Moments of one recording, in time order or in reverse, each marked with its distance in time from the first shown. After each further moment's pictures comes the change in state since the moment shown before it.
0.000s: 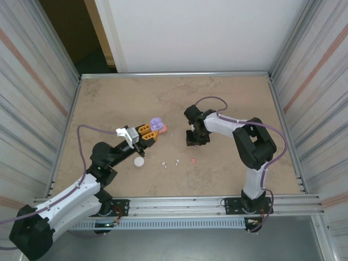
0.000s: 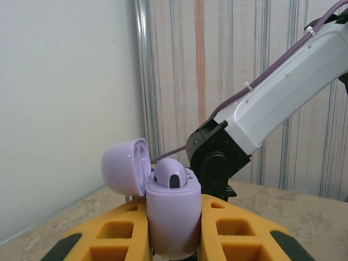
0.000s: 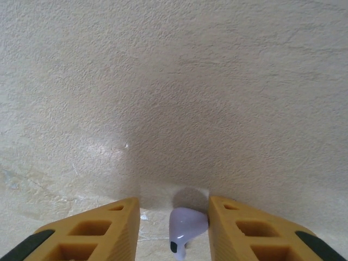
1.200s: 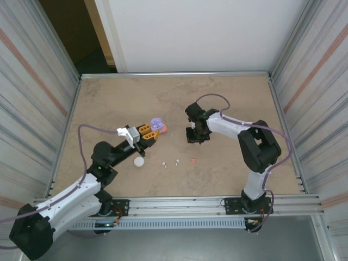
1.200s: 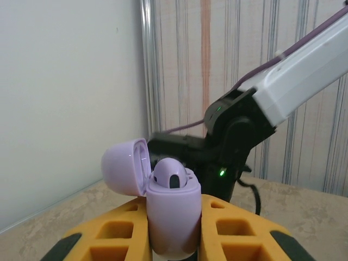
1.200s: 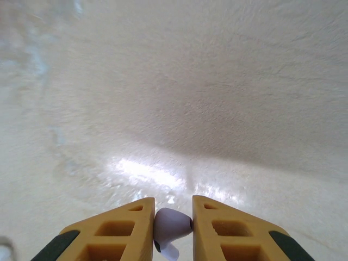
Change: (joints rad) left arm 0.000 0.043 -0.007 0.013 -0.016 -0.004; right arm -0.002 -0.130 -0.037 0.054 -0.011 -0.001
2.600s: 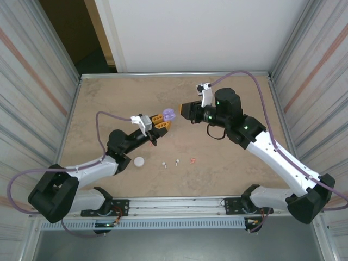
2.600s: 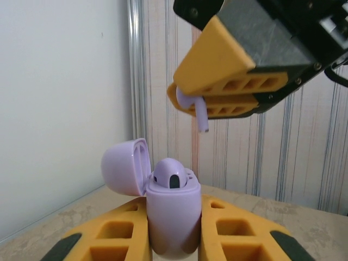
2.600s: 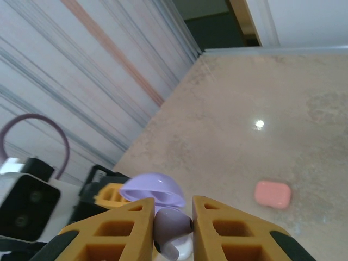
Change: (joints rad) left arm 0.000 0.423 0.121 0.373 0.070 -0.070; right arm 0.085 -0.581 0.007 0.382 -0.174 0.040
